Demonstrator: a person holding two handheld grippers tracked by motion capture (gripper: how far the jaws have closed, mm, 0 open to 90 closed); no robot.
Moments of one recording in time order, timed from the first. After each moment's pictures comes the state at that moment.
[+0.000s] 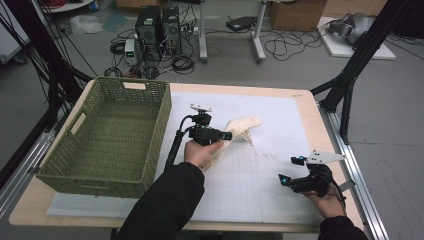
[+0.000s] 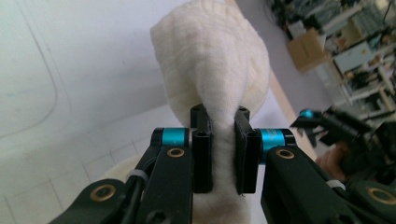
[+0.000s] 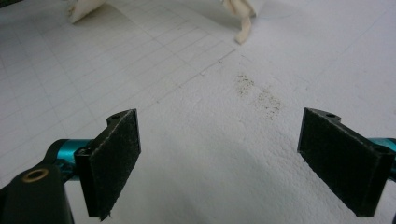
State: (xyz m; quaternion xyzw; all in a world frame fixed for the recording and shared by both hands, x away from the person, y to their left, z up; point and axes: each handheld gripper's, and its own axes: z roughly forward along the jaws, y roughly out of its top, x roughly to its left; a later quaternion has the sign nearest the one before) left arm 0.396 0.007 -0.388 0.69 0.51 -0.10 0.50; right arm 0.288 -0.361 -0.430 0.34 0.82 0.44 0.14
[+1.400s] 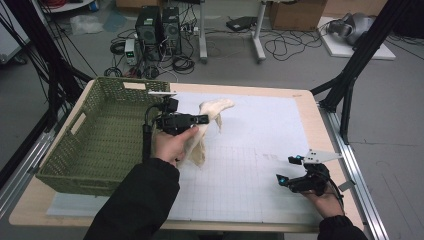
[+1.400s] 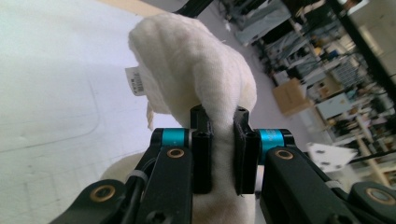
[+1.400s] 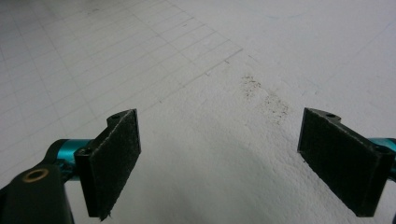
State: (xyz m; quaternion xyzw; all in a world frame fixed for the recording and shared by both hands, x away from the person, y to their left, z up) left arm 0.363 0.077 -0.312 0.63 0.53 -0.09 0.56; right arm 0.292 -0.355 -0.431 0.33 0.83 0.44 0.13
